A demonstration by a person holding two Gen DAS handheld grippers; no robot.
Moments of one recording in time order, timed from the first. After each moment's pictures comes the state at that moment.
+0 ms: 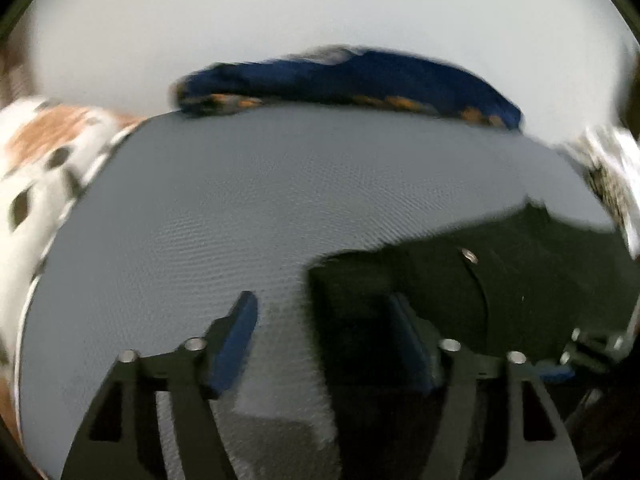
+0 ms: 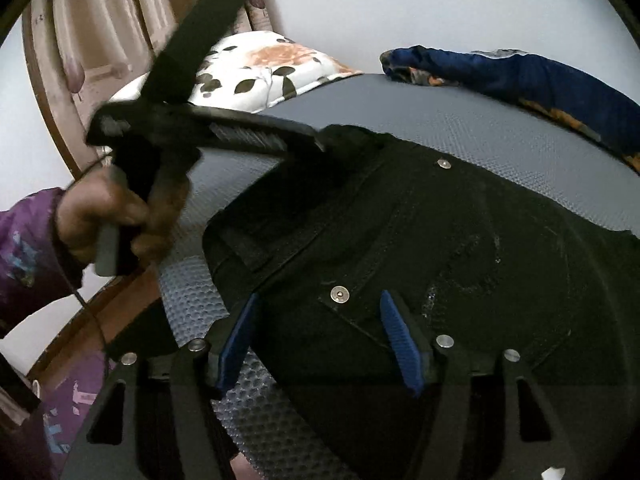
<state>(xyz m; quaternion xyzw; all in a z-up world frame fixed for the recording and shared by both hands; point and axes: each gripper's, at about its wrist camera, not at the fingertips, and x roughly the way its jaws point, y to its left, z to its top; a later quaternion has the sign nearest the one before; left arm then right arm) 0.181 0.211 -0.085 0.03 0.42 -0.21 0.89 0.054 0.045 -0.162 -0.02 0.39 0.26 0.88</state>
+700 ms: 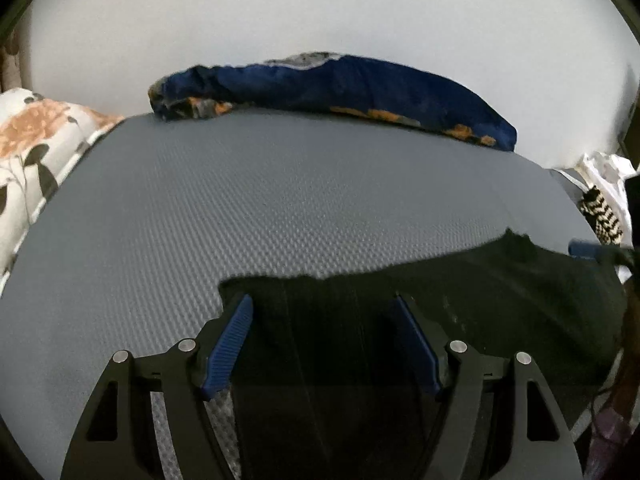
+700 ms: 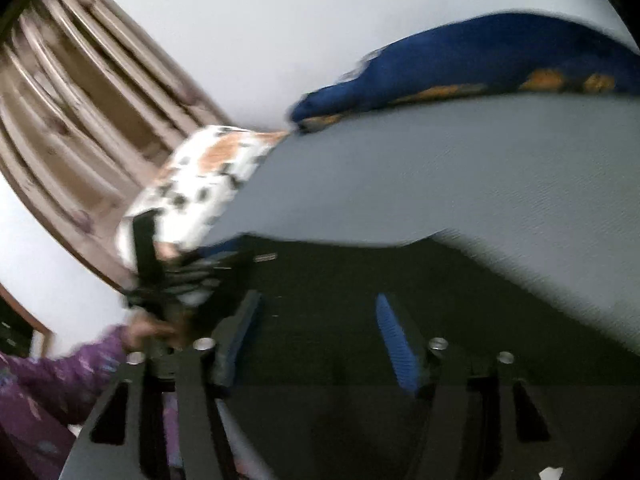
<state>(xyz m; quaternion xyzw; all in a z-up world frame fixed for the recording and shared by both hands) 0.187 0.142 -0.094 0.02 0.42 -0.23 0.88 0.107 -0.206 -0.095 0.17 0.41 0.25 0.86</state>
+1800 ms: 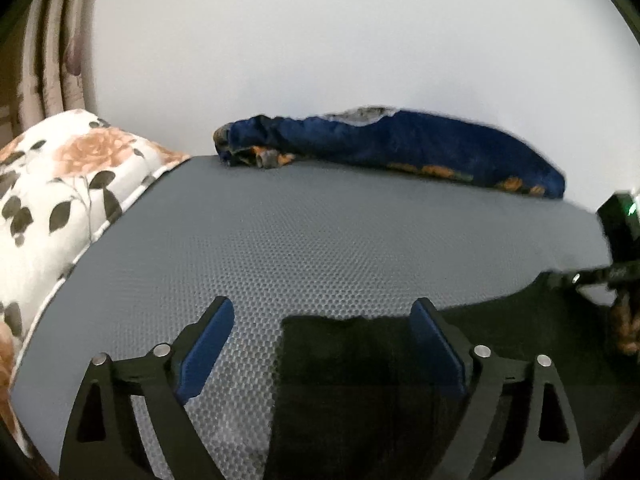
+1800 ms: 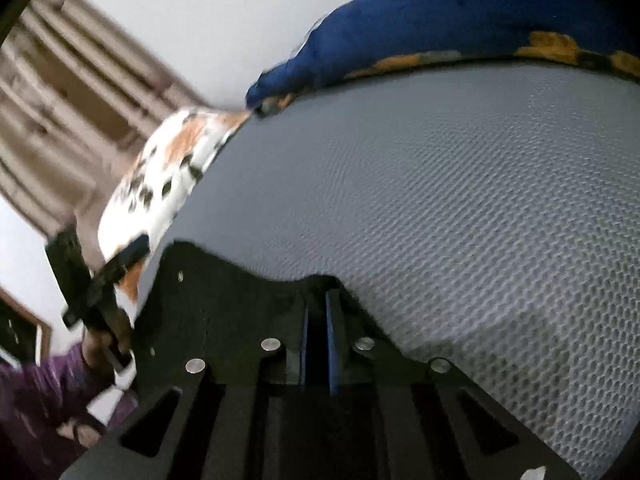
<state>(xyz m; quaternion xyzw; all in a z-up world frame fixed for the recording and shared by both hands) 0.184 0.144 -0.084 0.03 0.35 -0.11 0.93 0.209 -0.235 -0.154 0.19 0.45 0.27 0.83</state>
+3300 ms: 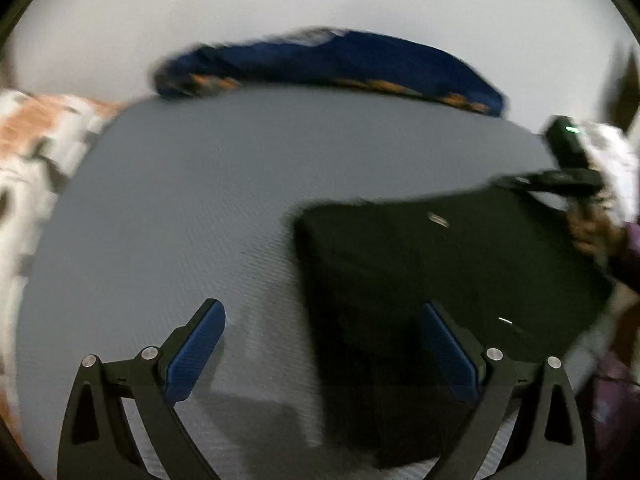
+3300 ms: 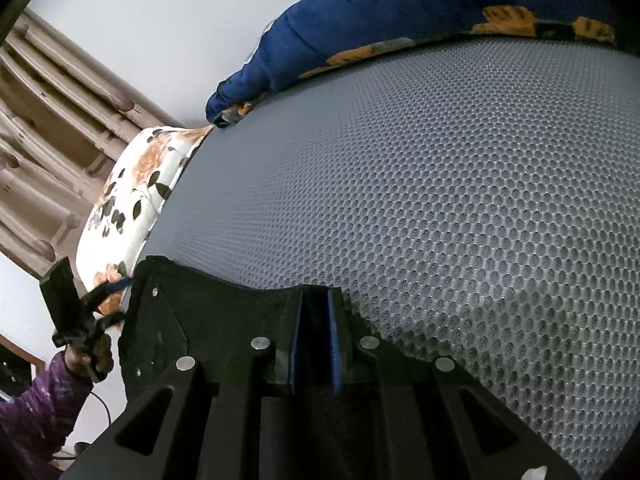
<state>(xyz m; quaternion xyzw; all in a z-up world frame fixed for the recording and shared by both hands) 0.181 0.186 -0.093 0.04 0.47 -0.28 0.84 0.206 -0.231 -0.161 0.21 0.47 0.21 0.83</state>
